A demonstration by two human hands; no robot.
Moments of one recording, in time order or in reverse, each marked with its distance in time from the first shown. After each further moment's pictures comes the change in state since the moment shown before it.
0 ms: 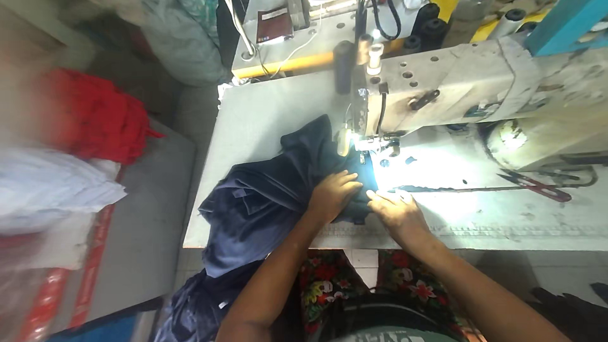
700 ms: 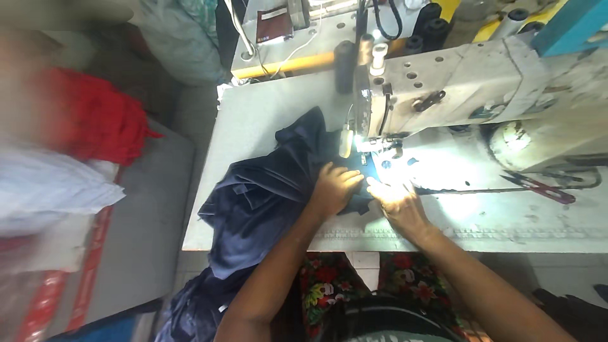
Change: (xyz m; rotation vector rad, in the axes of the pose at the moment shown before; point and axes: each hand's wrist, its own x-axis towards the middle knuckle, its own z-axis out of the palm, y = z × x) left_hand 0.015 -0.013 0.003 0.136 0.029 0.077; right_hand 0.022 0.016 0.009 -0.046 0.050 0.010
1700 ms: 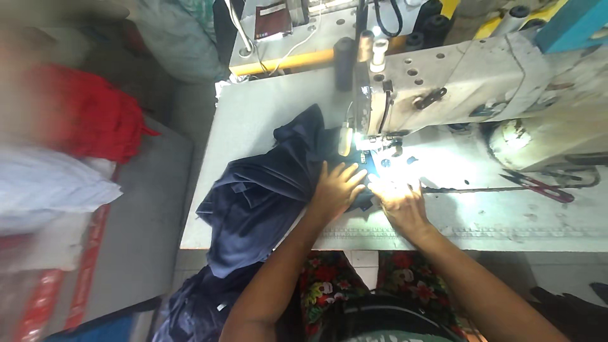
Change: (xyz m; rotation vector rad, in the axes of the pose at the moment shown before) left_hand -0.002 0.010 0.006 0.062 -0.079 -0.104; right_hand -0.002 -0.003 0.000 -0.086 0.041 0.061
